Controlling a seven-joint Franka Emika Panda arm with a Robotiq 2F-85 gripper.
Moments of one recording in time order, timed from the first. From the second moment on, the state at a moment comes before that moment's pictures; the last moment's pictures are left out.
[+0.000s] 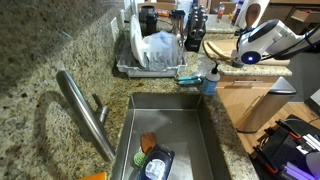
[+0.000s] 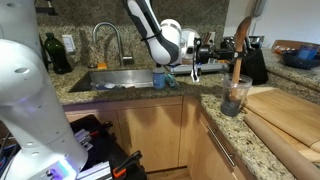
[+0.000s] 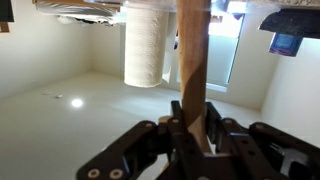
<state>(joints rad) -0.05 0.20 -0.08 -2.30 -2.17 1.94 2.54</state>
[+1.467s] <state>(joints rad) -0.06 0.25 -0.08 -2.22 -2.13 1.99 2.55</state>
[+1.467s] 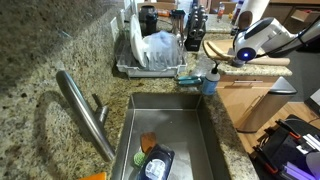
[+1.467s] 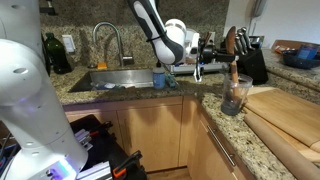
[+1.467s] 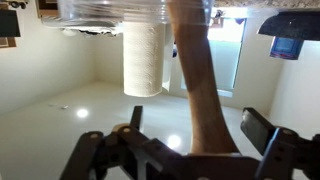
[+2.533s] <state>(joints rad) -0.07 -0.24 -0.09 -2.29 -2.34 2.54 2.30</state>
